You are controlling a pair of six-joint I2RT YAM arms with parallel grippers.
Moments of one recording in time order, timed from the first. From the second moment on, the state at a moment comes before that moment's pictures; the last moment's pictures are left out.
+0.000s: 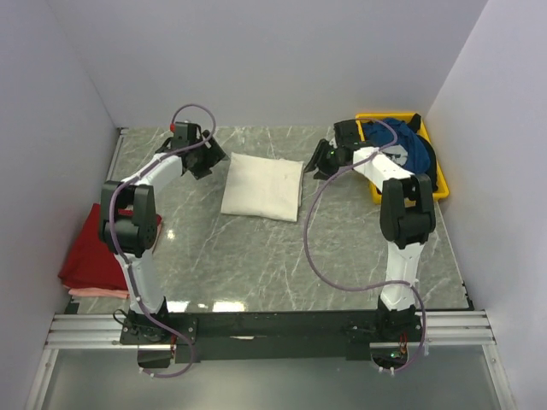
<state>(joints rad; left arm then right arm) -0.15 1.96 1.47 -0.26 0.14 -0.78 0.20 2.07 1.61 -0.46 -0.33 0.64</state>
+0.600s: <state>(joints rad) -0.23 2.04 1.42 -0.25 0.14 -0.70 0.35 2.07 1.50 -0.44 -0.13 0.57</state>
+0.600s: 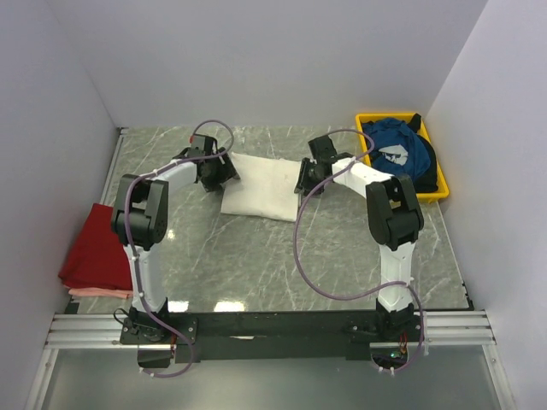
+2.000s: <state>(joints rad) -0.23 2.01 1.42 -0.39 -0.05 -1.11 0.27 1.99 1.57 -0.54 -0.18 0.54</state>
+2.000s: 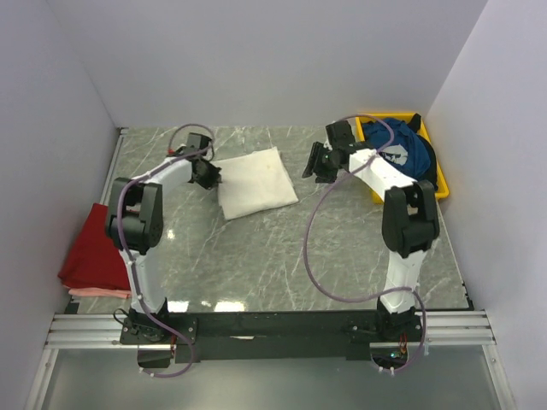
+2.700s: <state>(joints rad) 0.23 1.73 1.50 -0.85 -0.26 -1.32 0.38 1.80 1.36 -0.45 -0.23 0.55</state>
